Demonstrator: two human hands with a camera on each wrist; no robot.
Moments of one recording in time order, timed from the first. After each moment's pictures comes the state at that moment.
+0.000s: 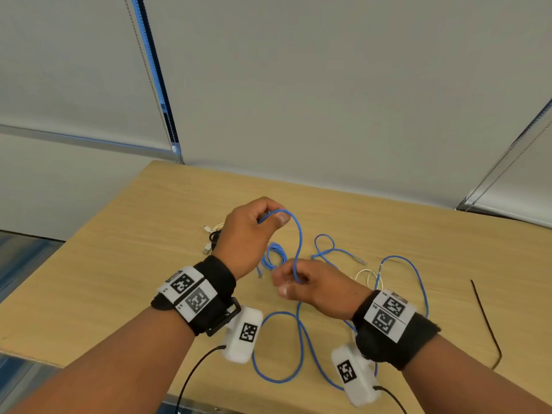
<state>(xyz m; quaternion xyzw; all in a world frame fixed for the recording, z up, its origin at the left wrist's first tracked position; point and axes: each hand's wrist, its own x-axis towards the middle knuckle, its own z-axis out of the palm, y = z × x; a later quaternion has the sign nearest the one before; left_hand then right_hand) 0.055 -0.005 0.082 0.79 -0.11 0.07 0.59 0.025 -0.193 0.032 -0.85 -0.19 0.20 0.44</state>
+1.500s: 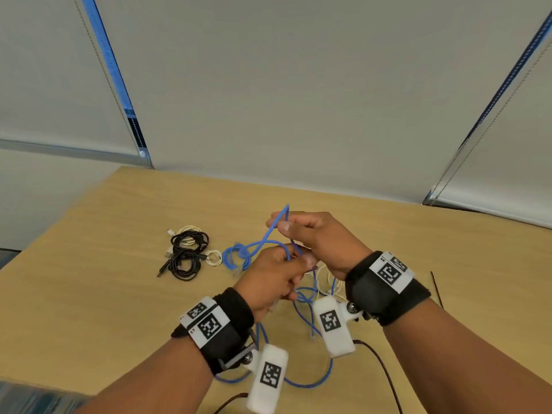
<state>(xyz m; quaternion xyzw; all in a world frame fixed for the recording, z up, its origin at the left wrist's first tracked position) 0.010 -0.120 0.046 0.65 -0.07 -0.21 0.73 0.040 -0.262 0.091 -0.72 -0.11 0.13 0.67</state>
